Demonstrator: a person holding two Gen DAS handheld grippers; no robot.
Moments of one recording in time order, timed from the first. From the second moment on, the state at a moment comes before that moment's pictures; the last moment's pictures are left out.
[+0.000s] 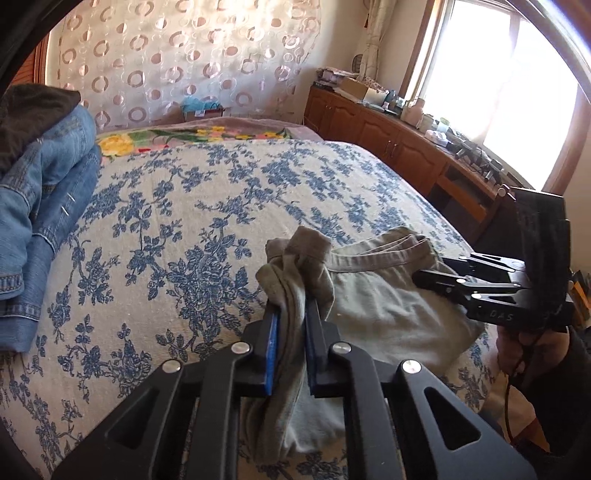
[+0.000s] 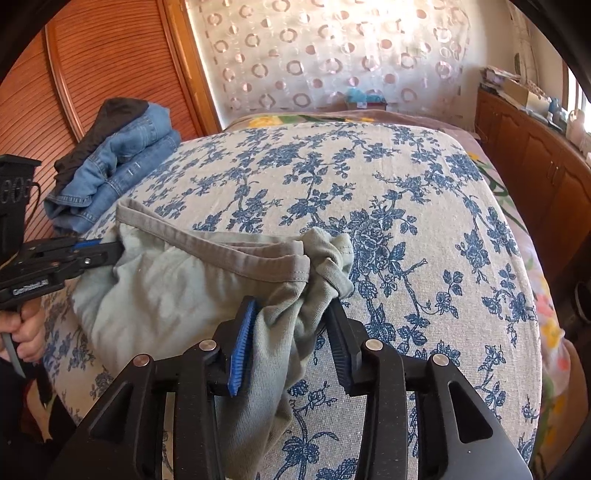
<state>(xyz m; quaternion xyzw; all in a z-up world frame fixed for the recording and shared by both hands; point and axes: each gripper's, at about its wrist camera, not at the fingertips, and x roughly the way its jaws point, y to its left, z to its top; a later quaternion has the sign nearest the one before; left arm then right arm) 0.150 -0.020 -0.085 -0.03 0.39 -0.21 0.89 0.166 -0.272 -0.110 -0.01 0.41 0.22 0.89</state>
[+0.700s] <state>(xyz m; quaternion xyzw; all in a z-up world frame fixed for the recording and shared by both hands) 0.100 -0.029 -0.021 -0.02 0.31 -0.23 0.92 0.150 -0.278 -0.065 0.00 0.37 0.27 0.89</state>
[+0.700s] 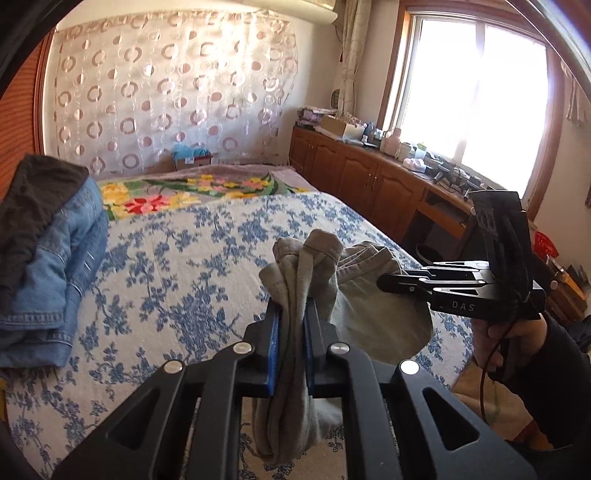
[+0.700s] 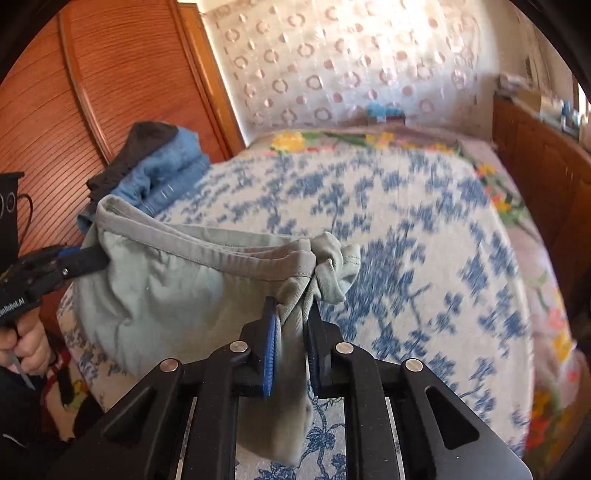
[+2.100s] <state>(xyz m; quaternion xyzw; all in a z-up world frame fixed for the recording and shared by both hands) 0.118 0.091 0.011 -0.05 0.24 -0.10 0.96 0.191 -0.150 0.018 -0.07 0.25 0.35 0.90</state>
